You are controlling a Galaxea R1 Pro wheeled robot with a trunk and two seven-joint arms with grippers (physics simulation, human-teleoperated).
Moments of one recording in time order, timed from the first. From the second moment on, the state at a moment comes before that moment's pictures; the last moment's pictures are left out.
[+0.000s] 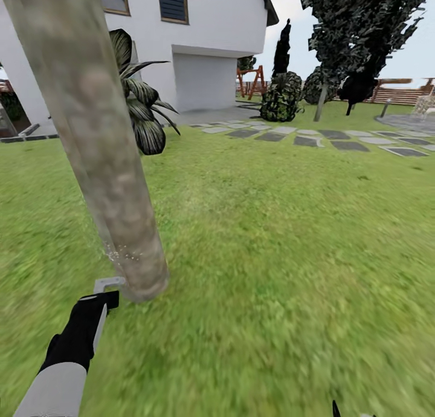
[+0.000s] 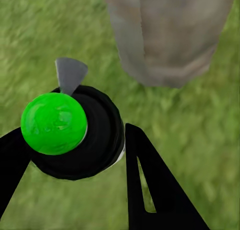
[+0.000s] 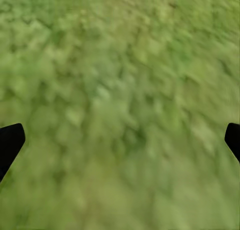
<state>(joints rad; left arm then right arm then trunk) -0.60 0.01 0.39 -0.93 -0.31 0.54 0.04 -0.31 -0.14 -0.54 -0.06 0.21 -0.76 0.02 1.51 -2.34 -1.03</state>
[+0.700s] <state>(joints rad) -0.76 0.22 0.22 -1.03 -0.33 0.70 -0.37 -0.31 -0.14 -0.54 -0.06 0.21 -0.76 0.02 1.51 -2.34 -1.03</state>
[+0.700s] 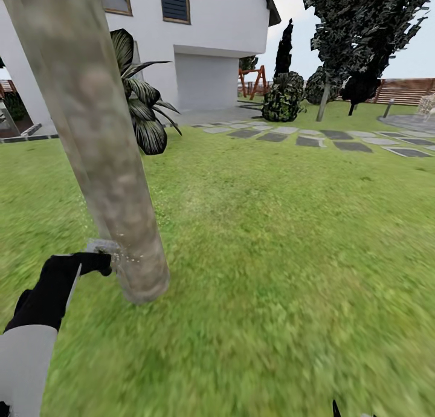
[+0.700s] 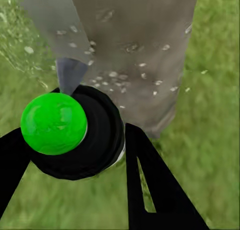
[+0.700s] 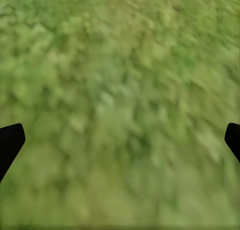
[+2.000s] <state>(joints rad) -0.78 0.23 0.22 -1.11 -0.32 0.73 -0.37 -0.31 -0.14 -0.54 -0.06 0.21 -0.76 0.02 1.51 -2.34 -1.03</state>
